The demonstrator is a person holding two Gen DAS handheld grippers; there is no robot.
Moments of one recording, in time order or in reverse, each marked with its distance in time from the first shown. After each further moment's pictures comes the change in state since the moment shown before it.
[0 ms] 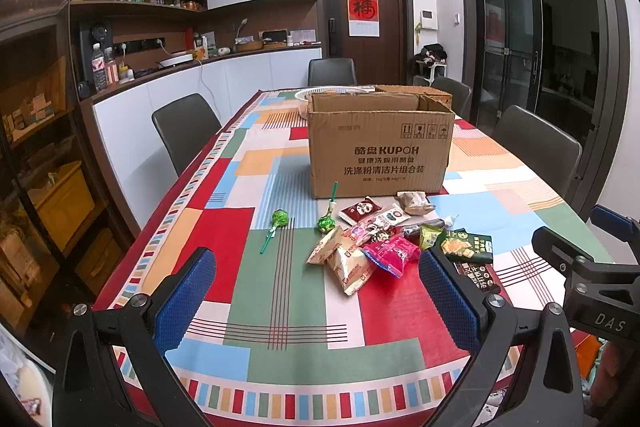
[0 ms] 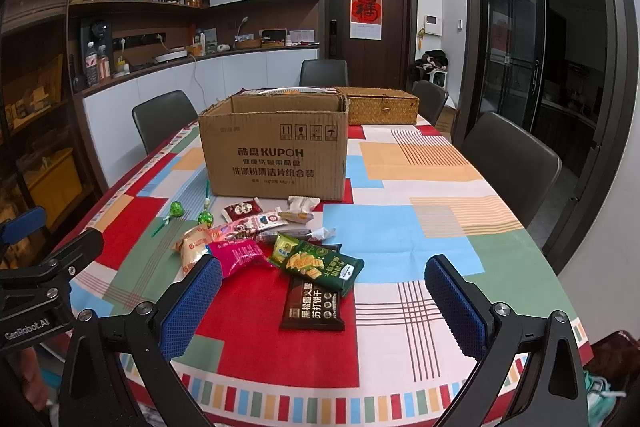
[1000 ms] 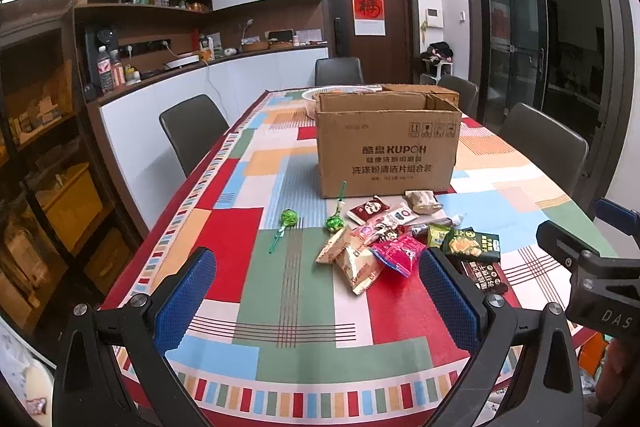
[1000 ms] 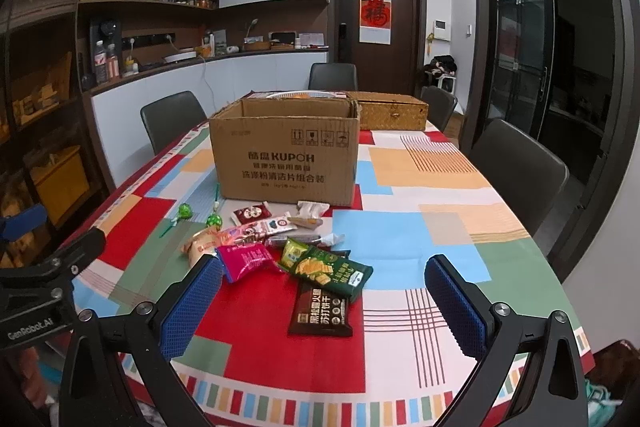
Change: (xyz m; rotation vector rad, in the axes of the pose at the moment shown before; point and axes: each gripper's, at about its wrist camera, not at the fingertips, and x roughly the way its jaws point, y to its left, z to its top) left arm 0.002 0.003 0.001 0.016 0.009 0.026; right arm 0.000 0.006 0.001 -0.013 -0.009 0.024
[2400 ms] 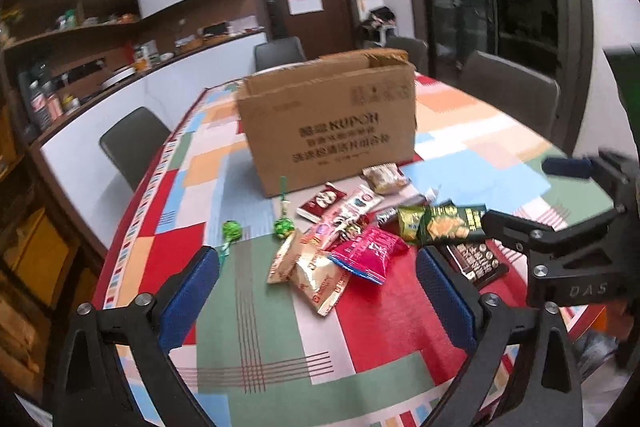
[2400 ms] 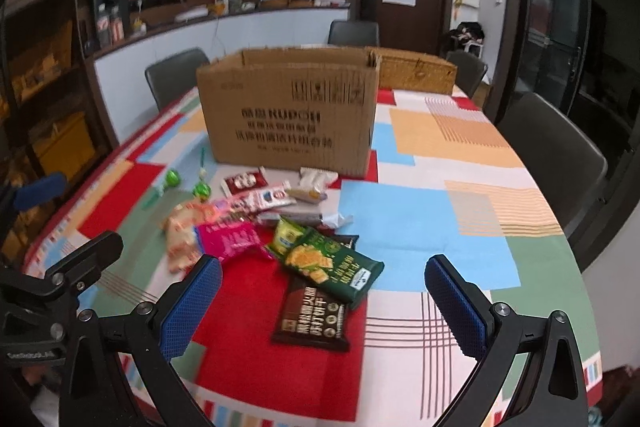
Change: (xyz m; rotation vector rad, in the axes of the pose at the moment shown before) left arm 0.065 -0.041 0.011 0.220 0.079 -0.145; right arm 0.071 -0.016 0.013 -0.063 0.176 0.075
